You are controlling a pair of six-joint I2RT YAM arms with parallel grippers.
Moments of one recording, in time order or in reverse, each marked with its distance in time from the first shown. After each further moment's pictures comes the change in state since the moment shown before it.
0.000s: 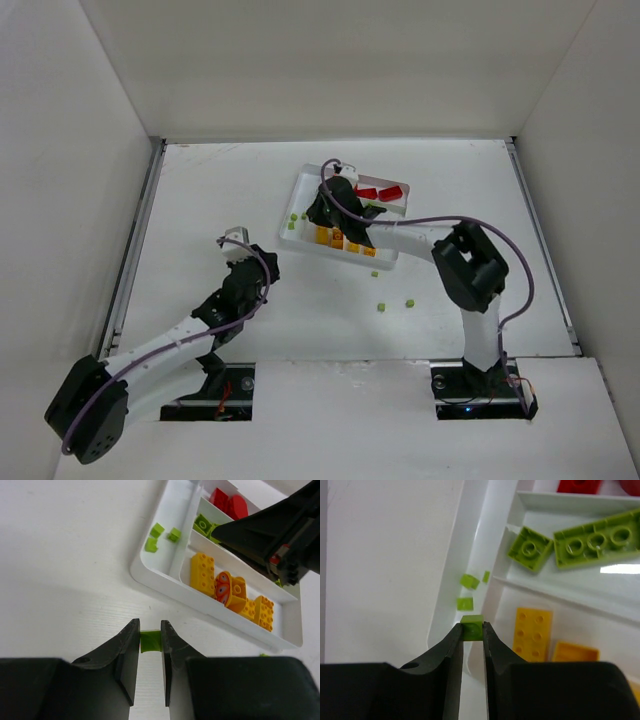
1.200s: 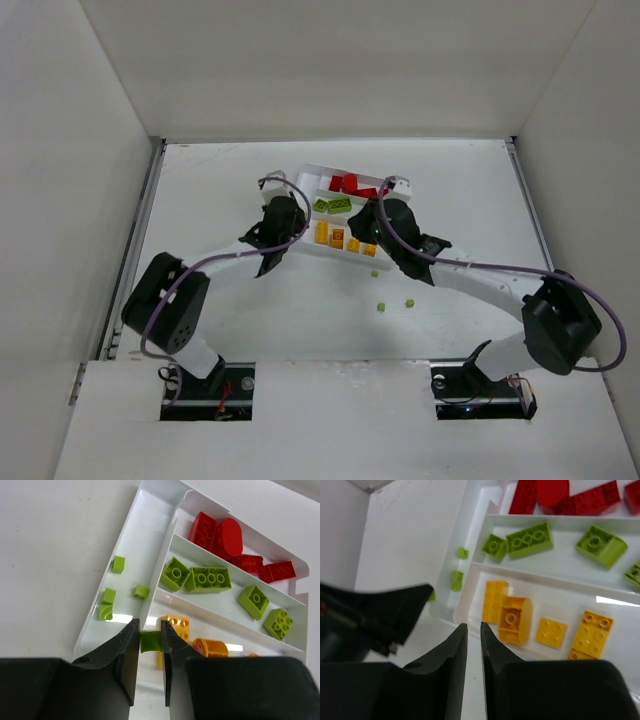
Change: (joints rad) left arm 0.133 0.645 0.503 0.063 0.156 0.070; right arm -0.018 -0.499 -0.409 0.060 0.070 -0.048
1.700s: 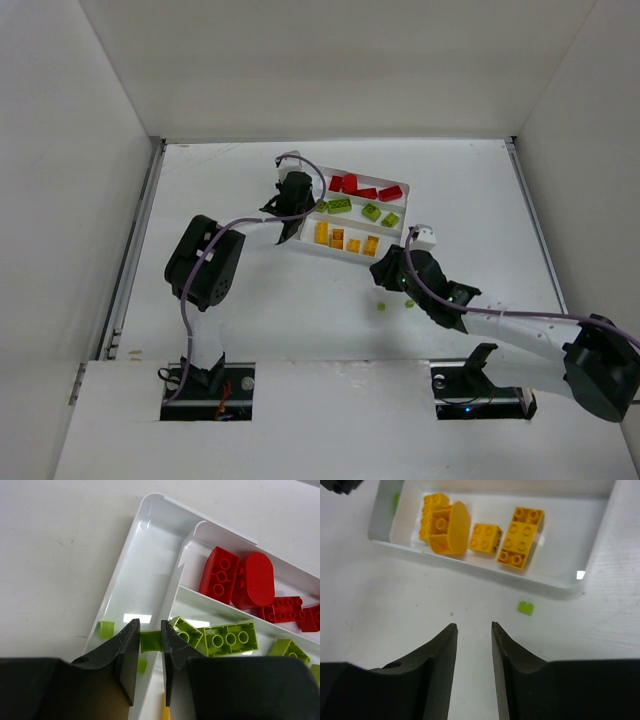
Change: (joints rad) left arm 0.062 0.385 0.360 -0.027 0.021 0.090; right arm 0.069 -0.355 -0.467 0.006 0.027 0.031
